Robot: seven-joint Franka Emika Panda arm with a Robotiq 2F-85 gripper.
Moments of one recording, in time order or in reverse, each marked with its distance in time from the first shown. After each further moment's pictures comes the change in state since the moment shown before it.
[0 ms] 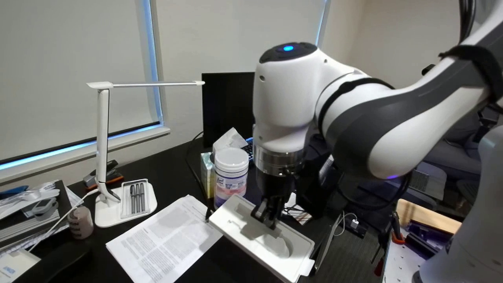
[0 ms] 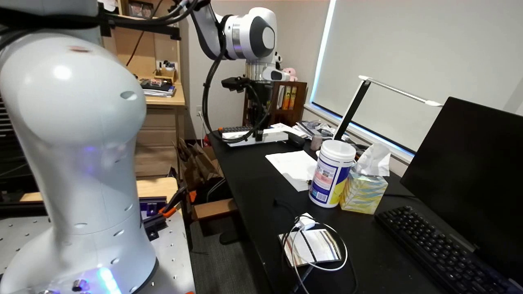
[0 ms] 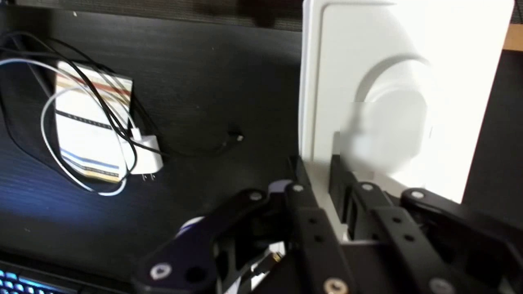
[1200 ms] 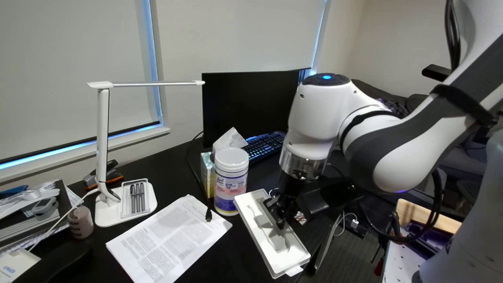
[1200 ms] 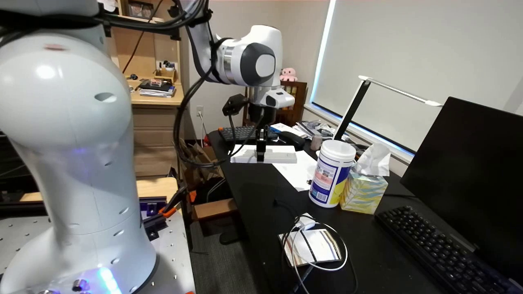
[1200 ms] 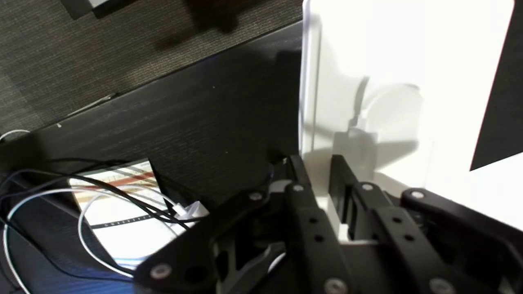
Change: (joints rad) arm -0.157 -0.038 0.026 -0.235 0.094 0.331 0.279
